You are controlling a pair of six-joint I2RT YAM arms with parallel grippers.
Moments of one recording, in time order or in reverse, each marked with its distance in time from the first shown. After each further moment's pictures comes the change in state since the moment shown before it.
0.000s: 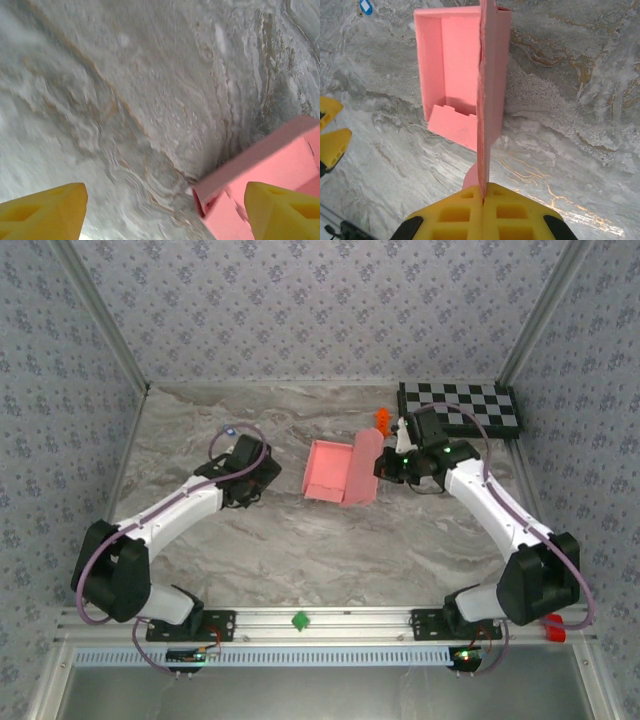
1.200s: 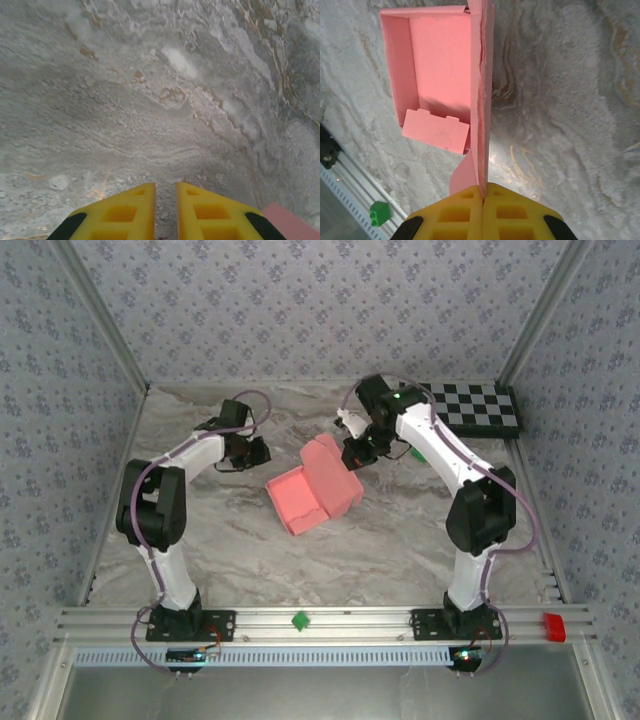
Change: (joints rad) left arm 0.259 0.453 0.330 0.008 0.436 0.735; right arm 0.126 0.507 0.660 -0.513 -0.031 -0.582
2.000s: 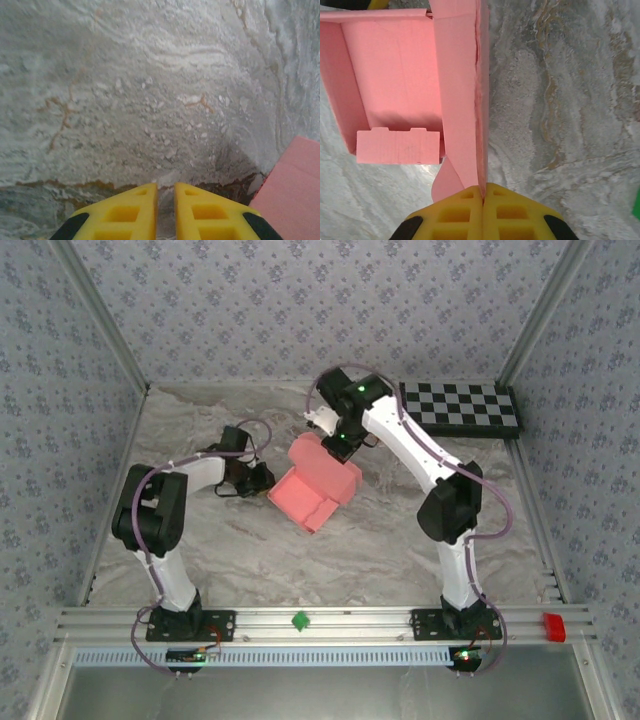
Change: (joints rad) left arm -0.018 -0.052 -0.263 0.149 0.160 -0.062; right arm 0.161 0.176 0.336 -0.143 0.374 -0.206
